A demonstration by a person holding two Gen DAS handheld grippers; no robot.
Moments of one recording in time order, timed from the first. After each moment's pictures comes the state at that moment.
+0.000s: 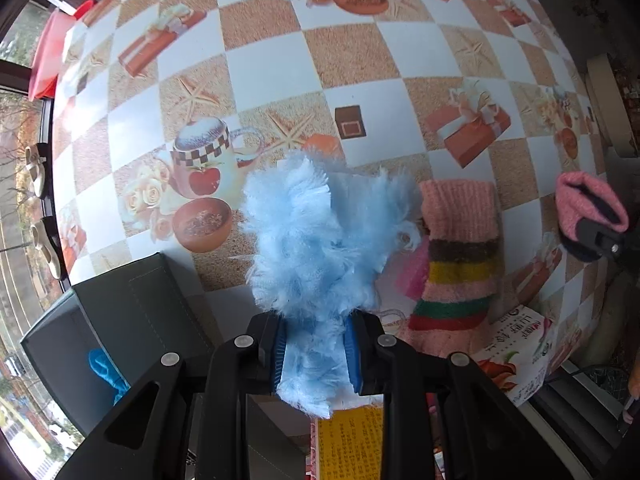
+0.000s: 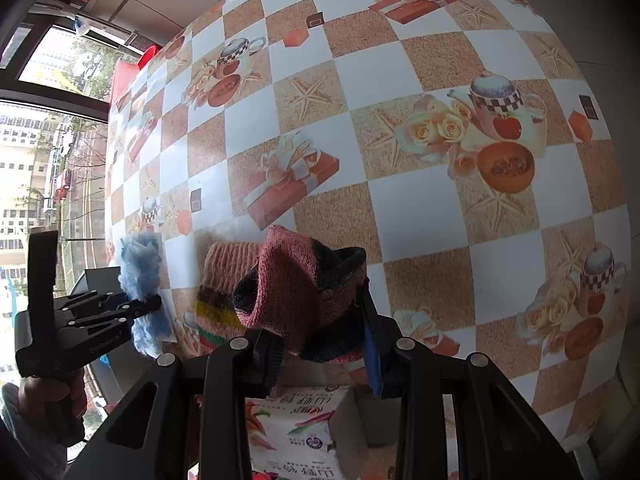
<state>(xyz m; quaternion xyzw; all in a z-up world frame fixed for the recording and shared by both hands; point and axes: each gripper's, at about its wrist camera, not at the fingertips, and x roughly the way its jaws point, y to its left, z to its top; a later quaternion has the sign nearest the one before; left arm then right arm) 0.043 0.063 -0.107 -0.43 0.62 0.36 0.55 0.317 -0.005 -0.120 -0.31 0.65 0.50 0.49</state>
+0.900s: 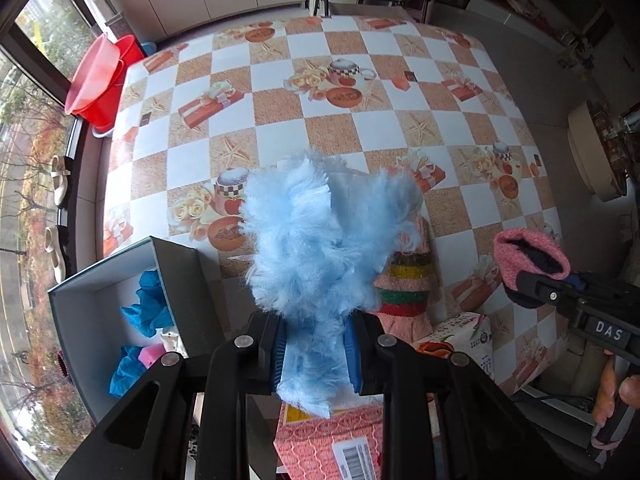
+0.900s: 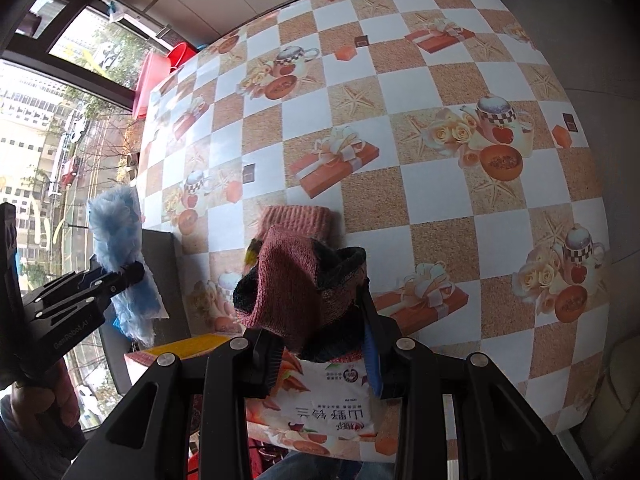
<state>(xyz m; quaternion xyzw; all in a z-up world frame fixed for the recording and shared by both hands) 0.043 0.009 -0.024 -0.40 0.52 0.44 0.62 0.276 -0.042 -0.060 -0.32 0.60 0.55 0.49</state>
